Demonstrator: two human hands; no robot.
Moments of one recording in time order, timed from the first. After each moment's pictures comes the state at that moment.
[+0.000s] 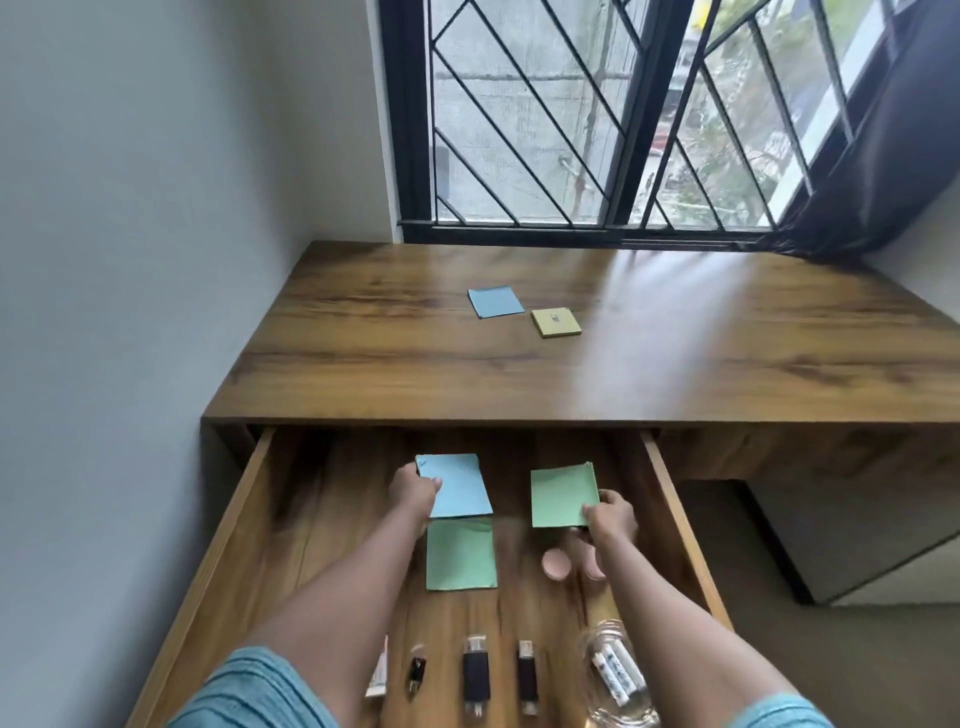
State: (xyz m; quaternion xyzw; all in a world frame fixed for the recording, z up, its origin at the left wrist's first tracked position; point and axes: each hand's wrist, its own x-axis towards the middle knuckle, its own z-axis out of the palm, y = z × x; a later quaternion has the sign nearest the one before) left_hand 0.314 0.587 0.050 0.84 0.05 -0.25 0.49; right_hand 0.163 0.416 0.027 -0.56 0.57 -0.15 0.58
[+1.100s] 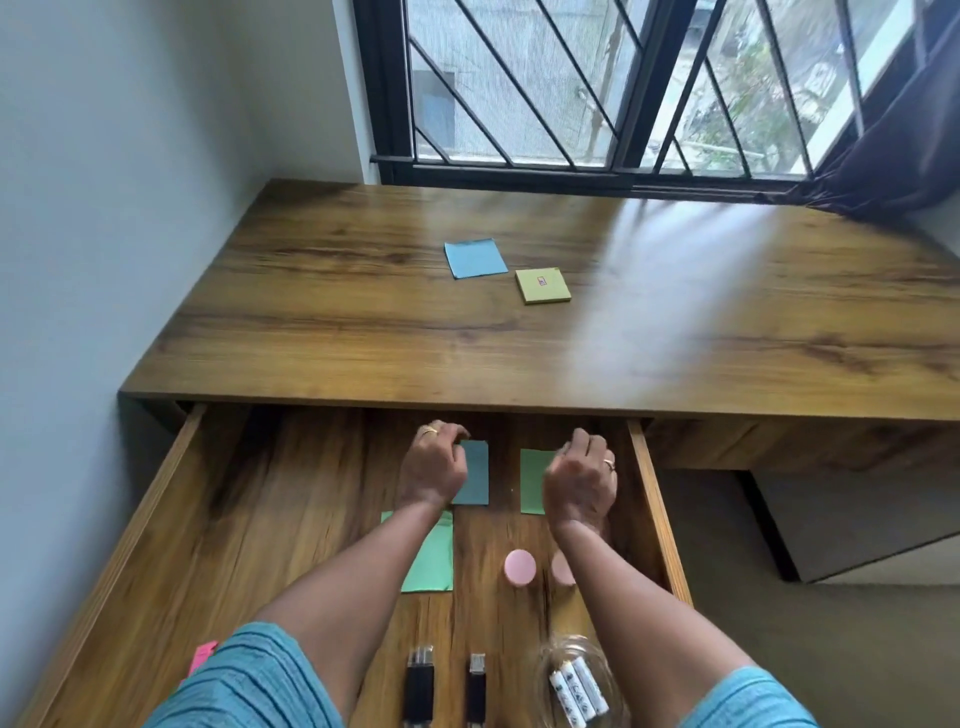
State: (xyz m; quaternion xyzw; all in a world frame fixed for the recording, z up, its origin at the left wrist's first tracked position) left_hand 0.303 0.506 0.019 0.92 -0.26 -0.01 0.29; right_hand 0.205 0.384 0.011 -0.85 0.45 -0.23 0.11
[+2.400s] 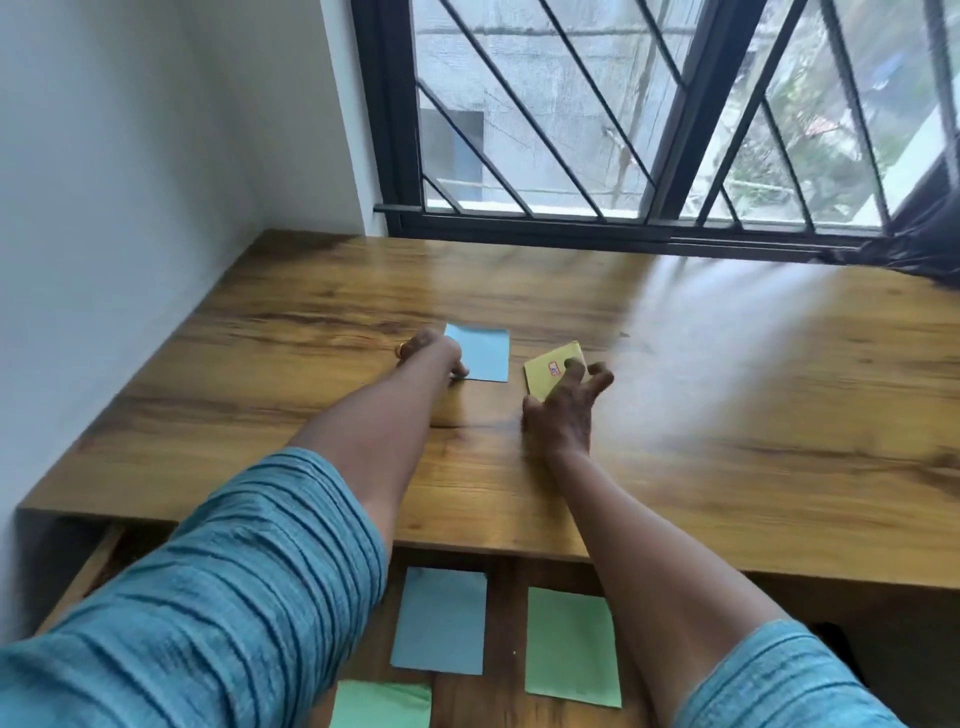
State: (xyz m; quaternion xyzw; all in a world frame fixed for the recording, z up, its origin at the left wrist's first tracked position) left_hand 0.547 0.346 0.109 0.96 0.03 -0.22 0.19; right_hand 0.399 0.272 0.076 -0.82 0.39 -0.20 0.37
